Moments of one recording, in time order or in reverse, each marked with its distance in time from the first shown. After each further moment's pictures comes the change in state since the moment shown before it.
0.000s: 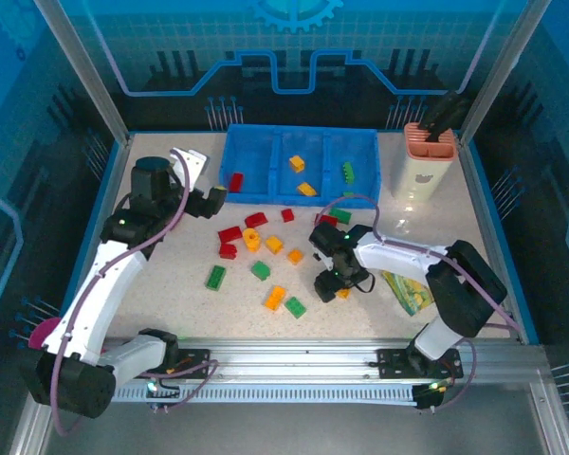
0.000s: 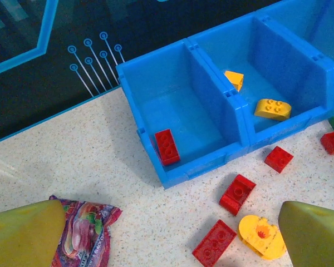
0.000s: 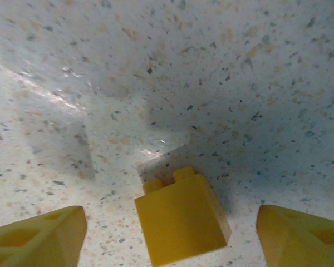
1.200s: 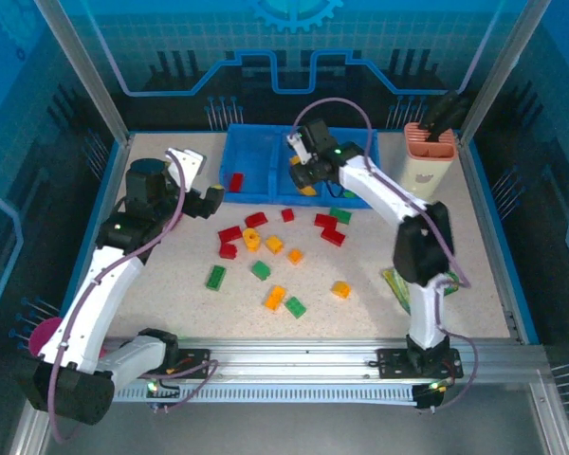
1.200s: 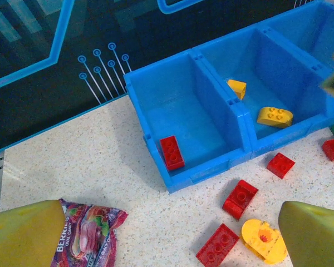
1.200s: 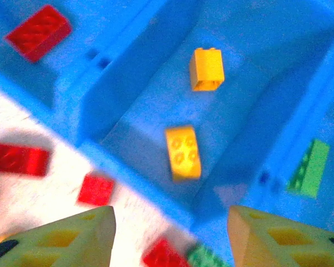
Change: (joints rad) left arm 0.000 -0.031 0.000 0.000 -0.011 0.000; right arm -0.195 0.277 0.783 0.121 0.113 -0.269
